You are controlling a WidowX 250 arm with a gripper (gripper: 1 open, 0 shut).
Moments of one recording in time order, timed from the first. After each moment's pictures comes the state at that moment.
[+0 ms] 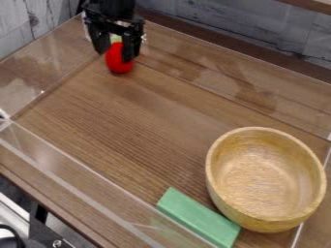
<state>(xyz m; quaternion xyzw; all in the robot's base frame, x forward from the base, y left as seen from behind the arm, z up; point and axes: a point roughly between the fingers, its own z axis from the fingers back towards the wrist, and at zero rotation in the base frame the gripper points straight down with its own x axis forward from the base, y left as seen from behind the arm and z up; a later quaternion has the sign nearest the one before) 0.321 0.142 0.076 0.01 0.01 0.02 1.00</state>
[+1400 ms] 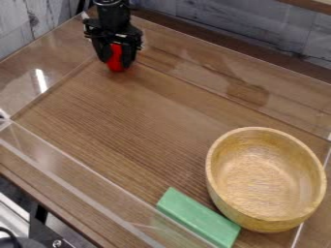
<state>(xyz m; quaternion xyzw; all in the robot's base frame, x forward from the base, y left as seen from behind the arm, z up) 0.350 0.168 0.041 0.01 -0.04 0.07 1.00</state>
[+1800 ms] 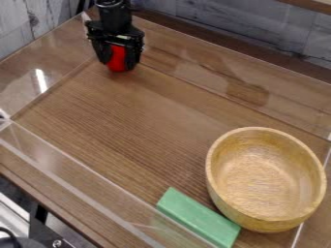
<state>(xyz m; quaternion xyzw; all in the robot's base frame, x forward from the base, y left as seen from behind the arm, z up) 0.349 0.163 0.041 -0.01 -0.03 0.07 1.00</state>
